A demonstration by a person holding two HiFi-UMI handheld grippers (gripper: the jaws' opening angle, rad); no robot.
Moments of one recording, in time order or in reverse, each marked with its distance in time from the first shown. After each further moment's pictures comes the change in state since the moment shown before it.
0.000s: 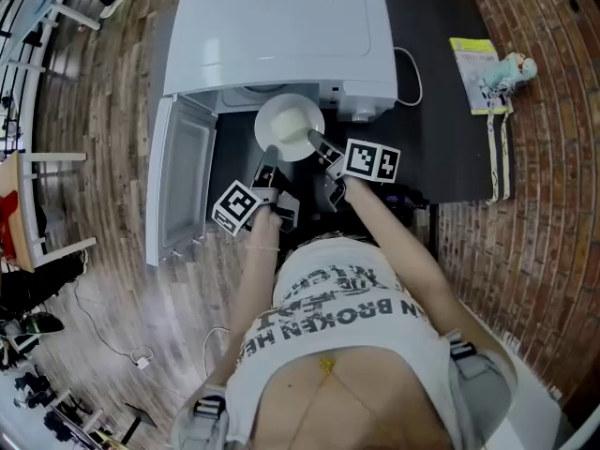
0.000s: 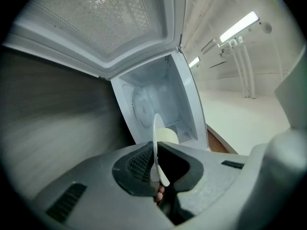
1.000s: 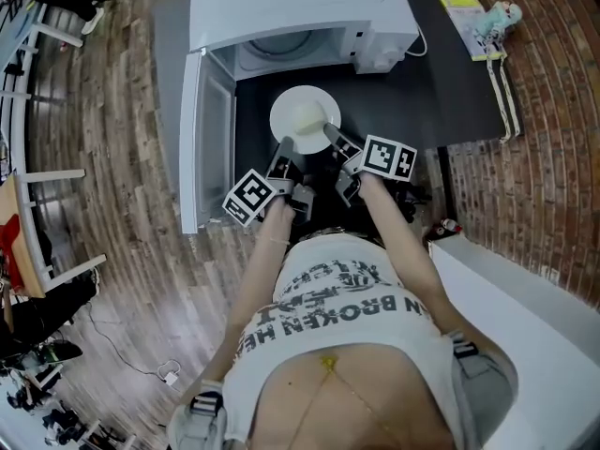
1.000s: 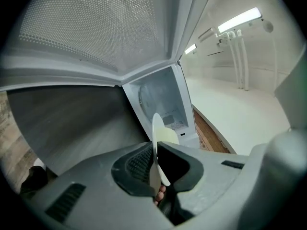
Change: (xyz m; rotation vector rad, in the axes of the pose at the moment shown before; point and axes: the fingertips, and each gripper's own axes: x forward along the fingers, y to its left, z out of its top) left arm -0.105 0.031 0.012 0.049 0.186 -0.049; right arm -0.022 0.047 -0.115 0.060 -0.172 -0.079
